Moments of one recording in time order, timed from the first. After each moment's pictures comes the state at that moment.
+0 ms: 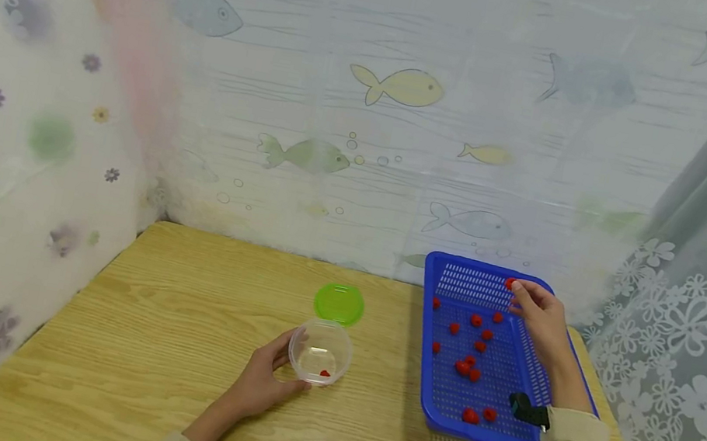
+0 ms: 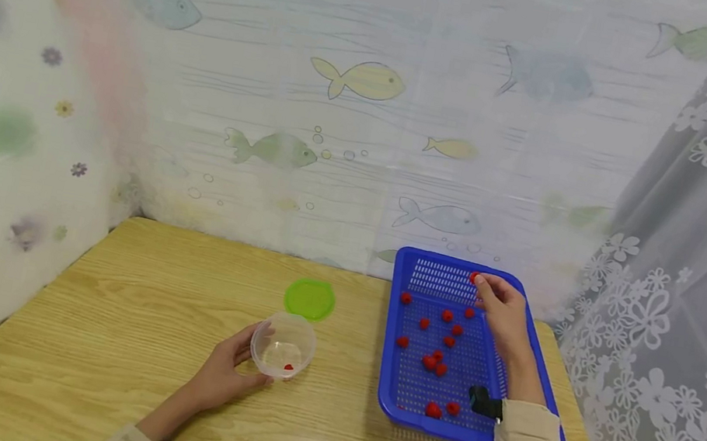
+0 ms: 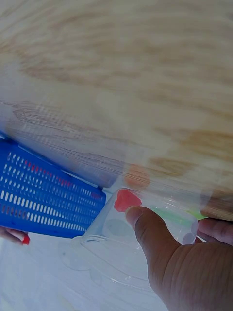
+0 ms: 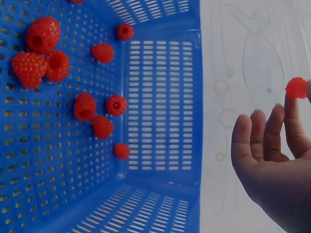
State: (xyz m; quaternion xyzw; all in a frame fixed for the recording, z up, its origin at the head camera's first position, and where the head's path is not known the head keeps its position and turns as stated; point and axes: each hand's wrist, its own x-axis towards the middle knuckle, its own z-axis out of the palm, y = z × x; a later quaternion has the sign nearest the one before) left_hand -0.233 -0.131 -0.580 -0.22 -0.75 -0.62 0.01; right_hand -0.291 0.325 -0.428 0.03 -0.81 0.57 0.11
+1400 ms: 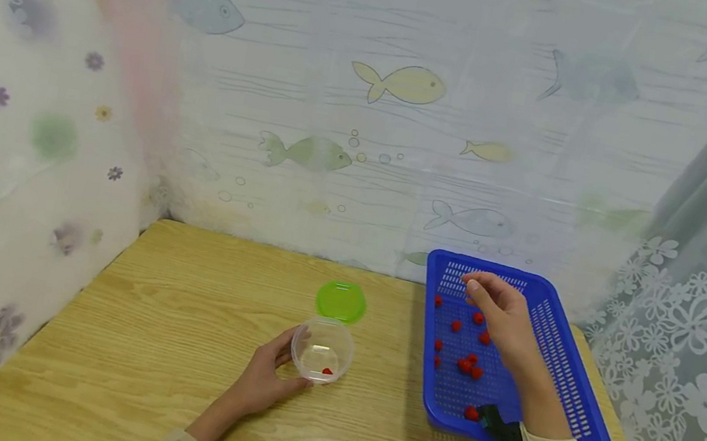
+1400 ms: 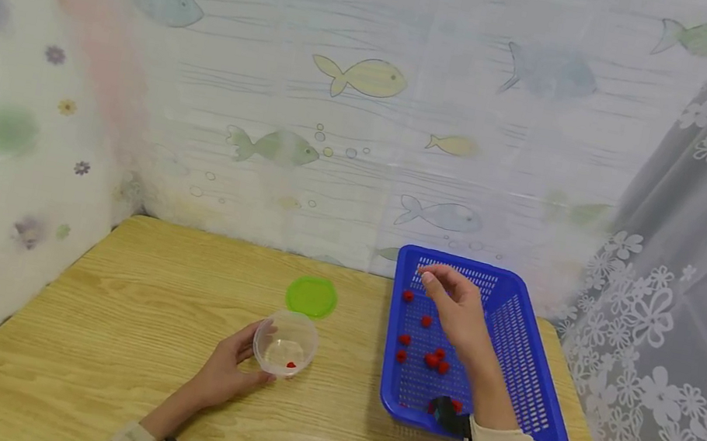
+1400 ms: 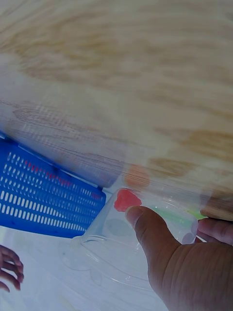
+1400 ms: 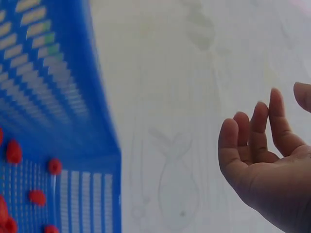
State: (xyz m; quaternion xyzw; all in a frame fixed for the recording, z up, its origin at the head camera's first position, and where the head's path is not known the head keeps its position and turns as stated) left_hand -0.235 -0.132 -0.582 -0.24 -0.74 -0.62 0.02; right_hand -0.245 0.231 -0.386 0.12 -0.82 0.56 0.08
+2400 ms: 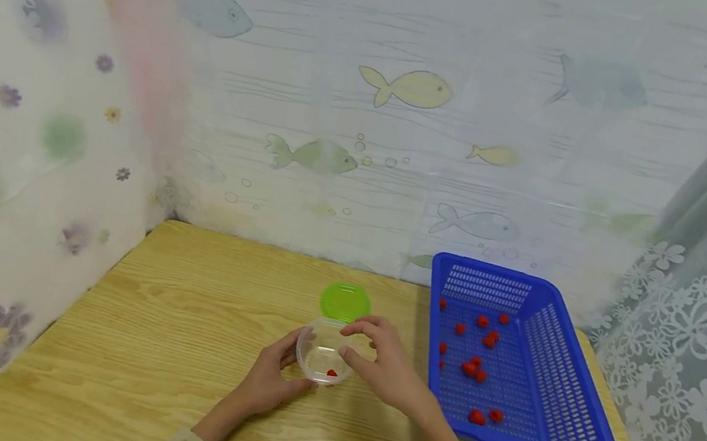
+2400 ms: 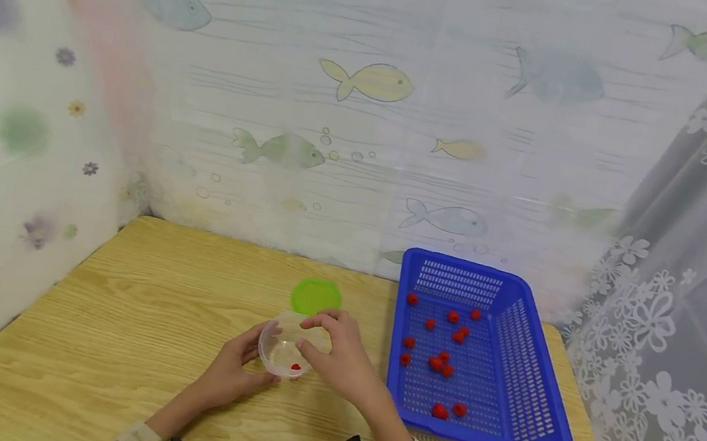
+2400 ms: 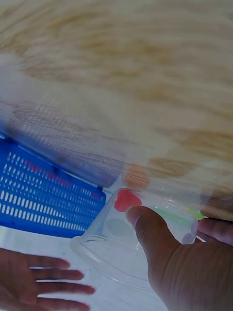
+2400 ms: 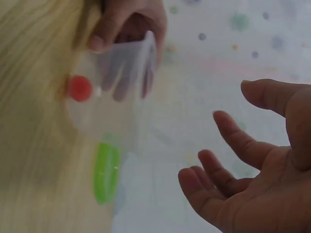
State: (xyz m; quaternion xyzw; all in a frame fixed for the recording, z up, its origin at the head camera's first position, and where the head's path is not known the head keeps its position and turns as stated) left_hand -0.233 -0.132 -0.578 -0.24 -0.74 -0.63 0.02; right_hand -0.215 0.097 -0.451 0.22 -0.86 0.46 -0.02
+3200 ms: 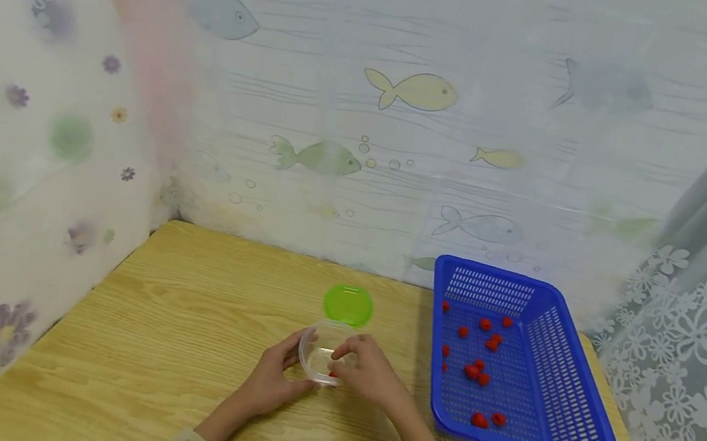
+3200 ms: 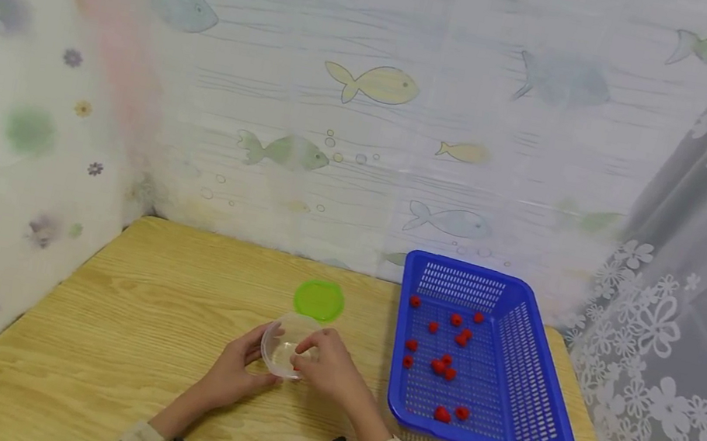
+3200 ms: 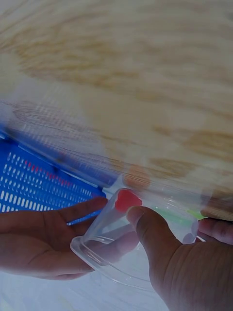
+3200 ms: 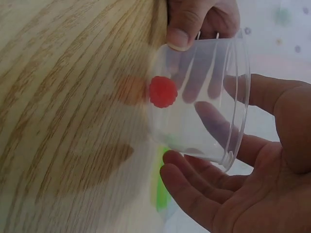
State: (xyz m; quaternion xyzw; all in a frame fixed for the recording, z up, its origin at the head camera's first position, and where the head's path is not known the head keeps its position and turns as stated) left_hand -0.233 -0.131 -0.578 -0.23 -0.75 -0.62 0.02; right_hand -0.236 0.079 -0.498 0.20 -0.89 0.40 -0.07
